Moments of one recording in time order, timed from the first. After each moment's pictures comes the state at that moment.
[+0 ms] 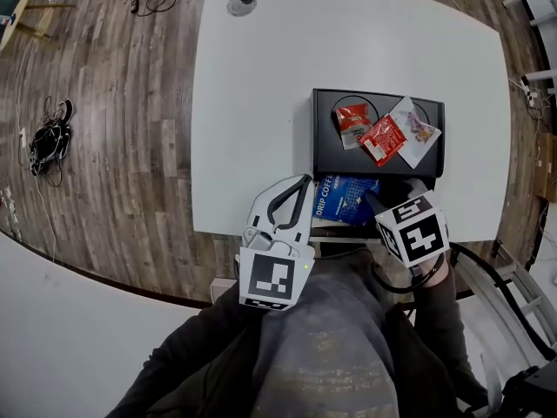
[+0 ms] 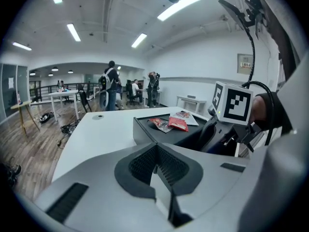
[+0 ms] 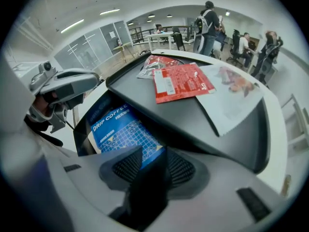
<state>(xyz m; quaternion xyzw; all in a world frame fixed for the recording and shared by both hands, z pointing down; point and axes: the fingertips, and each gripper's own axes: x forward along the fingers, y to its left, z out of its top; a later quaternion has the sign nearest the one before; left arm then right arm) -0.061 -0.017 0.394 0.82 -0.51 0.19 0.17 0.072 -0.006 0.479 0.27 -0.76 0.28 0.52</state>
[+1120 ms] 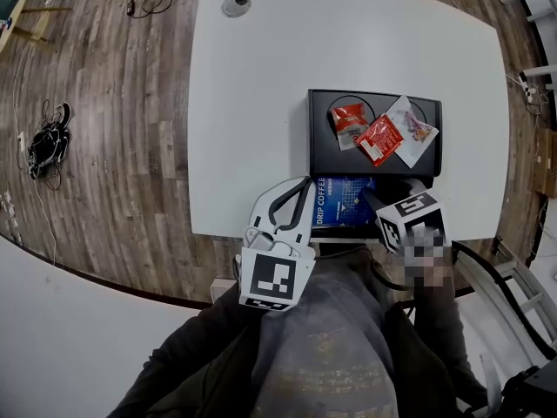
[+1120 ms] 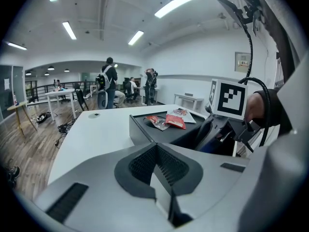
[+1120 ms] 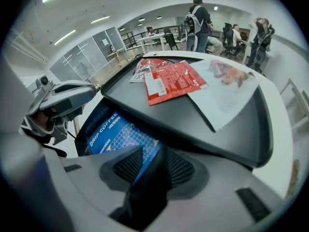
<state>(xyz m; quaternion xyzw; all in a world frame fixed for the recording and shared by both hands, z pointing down) -0.054 -0.014 0.399 0.83 -0.49 0.21 0.18 0.070 -0.008 0.478 0.29 -0.75 0.33 0.49</state>
